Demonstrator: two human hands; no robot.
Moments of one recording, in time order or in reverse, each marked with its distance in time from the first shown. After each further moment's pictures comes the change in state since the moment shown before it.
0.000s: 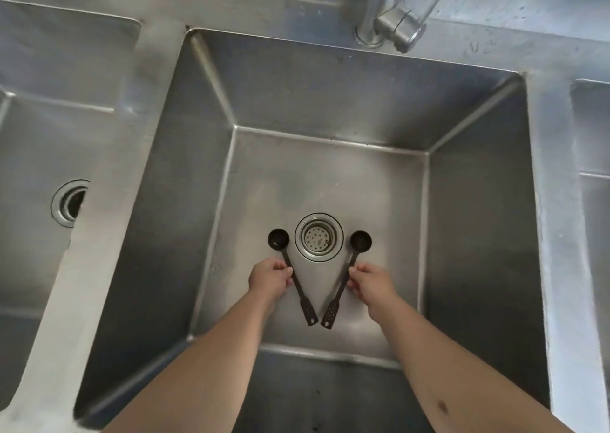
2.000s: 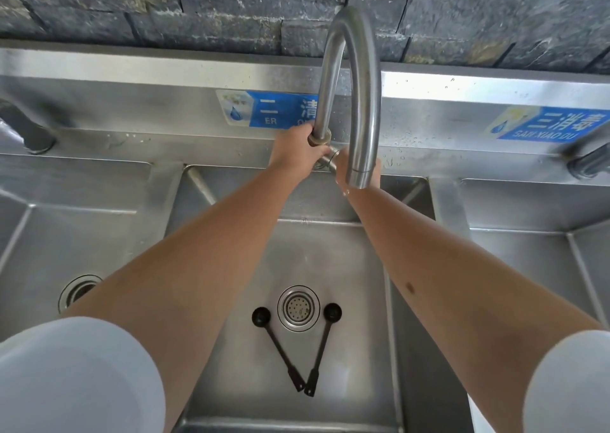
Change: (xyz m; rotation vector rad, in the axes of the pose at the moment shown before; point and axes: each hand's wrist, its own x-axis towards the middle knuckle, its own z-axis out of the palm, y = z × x) left_hand -0.107 0.398 0.004 0.409 0.108 1.031; right_hand -0.031 -0.371 -0.003 -0.285 0.383 -0.673
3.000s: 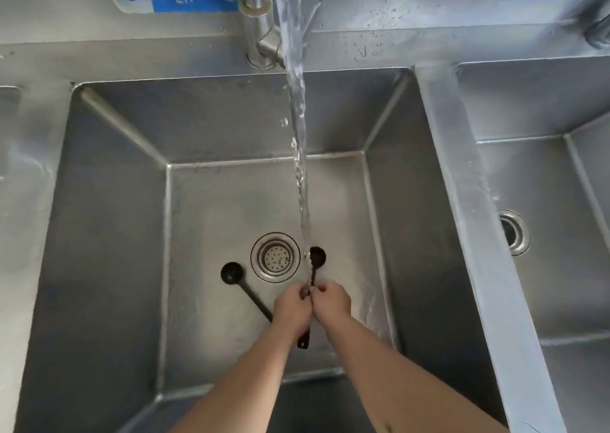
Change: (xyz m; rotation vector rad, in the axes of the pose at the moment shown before) left_hand -0.286 -0.181 0.203 -0.083 -0.486 -0.636; right_hand -0.236 0.285 0.064 -0.112 -0.383 0.569
